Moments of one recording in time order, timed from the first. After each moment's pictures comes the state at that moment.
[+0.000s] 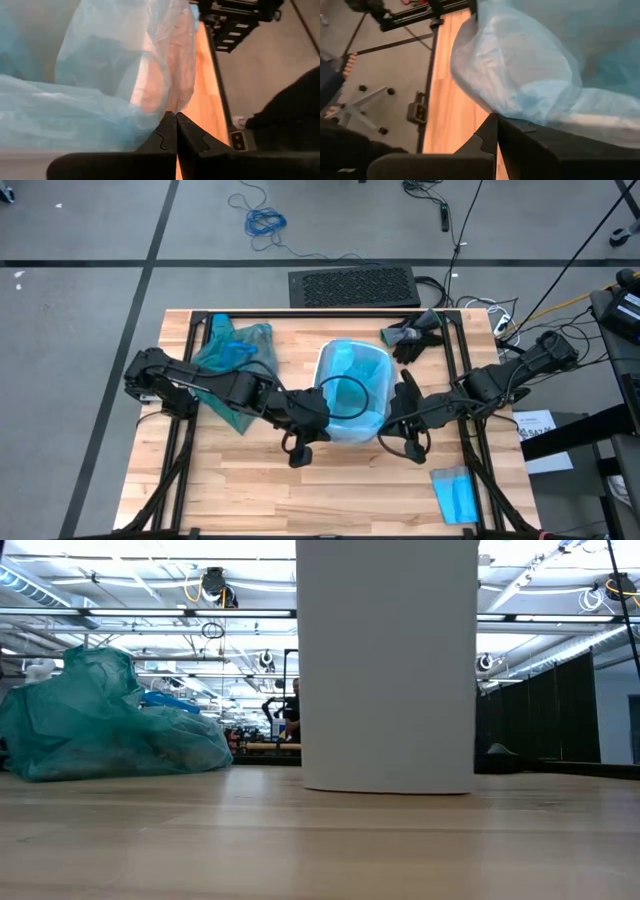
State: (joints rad) left arm -0.28 1.67 1.69 -0.75 0.05 -0.29; right arm 0.45 1.19 1.22 -0.71 0.17 0.54
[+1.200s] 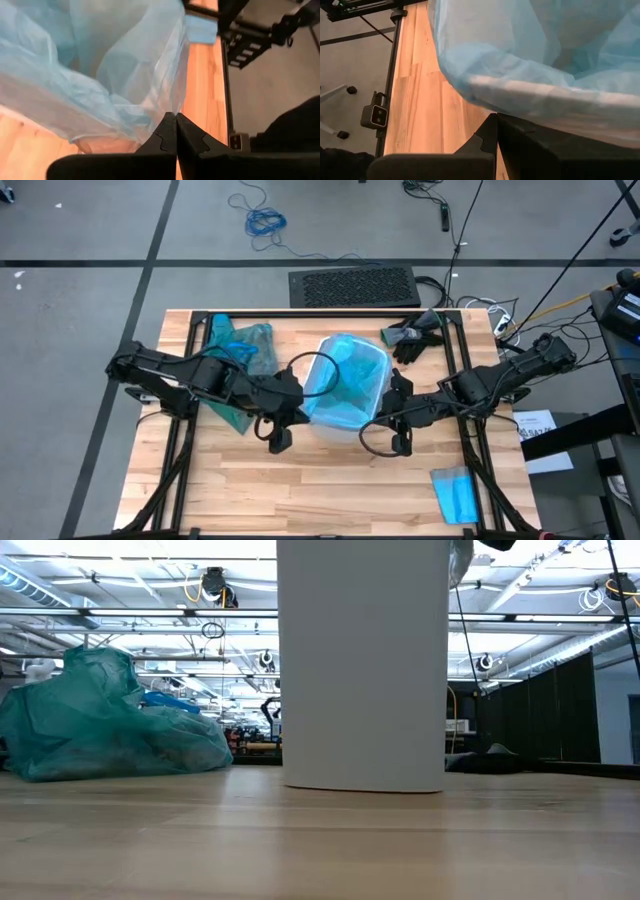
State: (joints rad) left arm -0.29 1.51 1.69 -0.91 -0.09 -0.44; right arm 0.41 1.24 1.22 -0.75 0.27 0.49
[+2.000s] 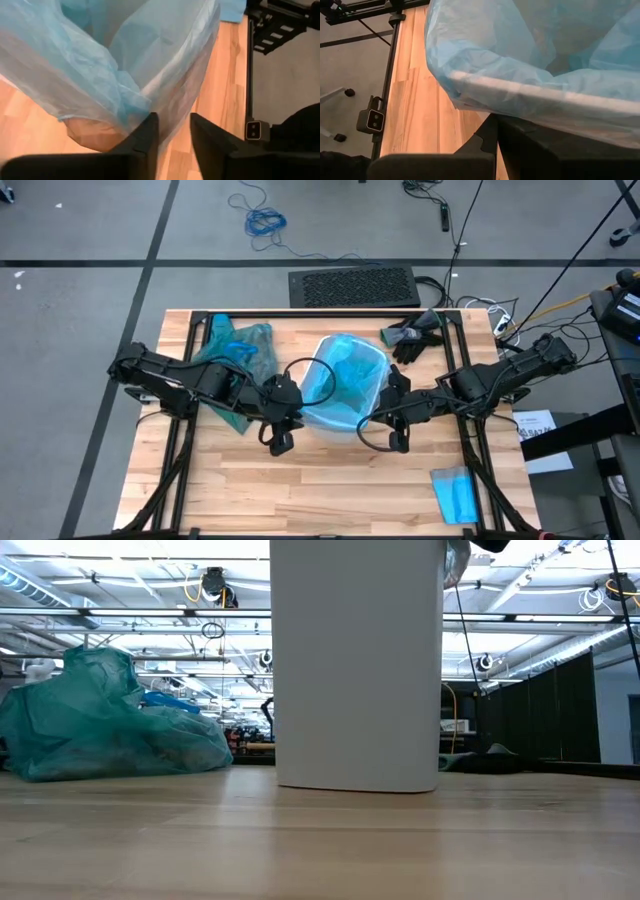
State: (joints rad) left arm -0.31 1.53 1.68 -1.01 -0.14 -0.52; right arm 0.38 1.24 1.22 -0.73 0.26 0.46
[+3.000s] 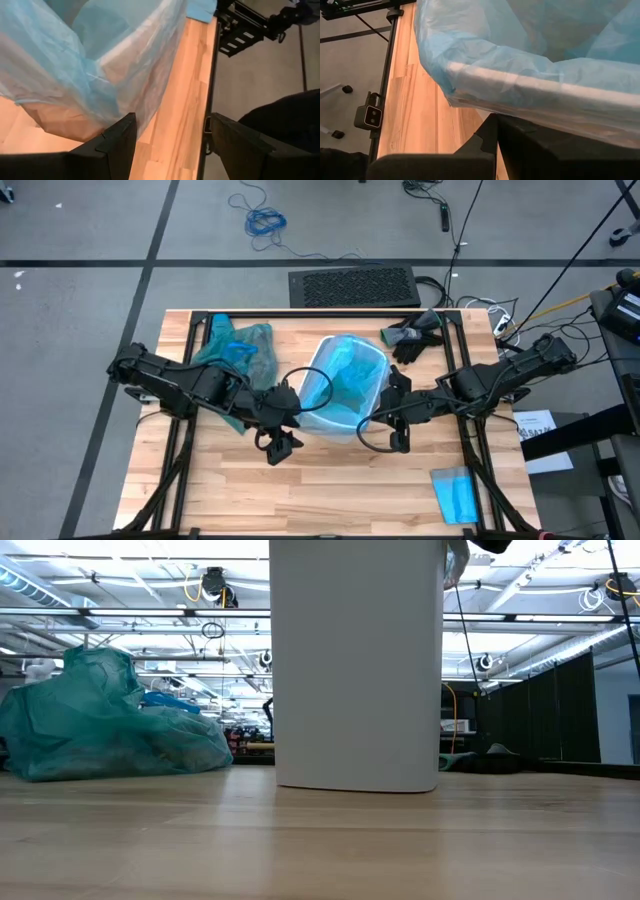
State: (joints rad) left arm -0.35 1.52 1.68 -0.97 -0.03 -0.68; right arm 0.38 1.24 1.22 -0.75 0.26 0.46
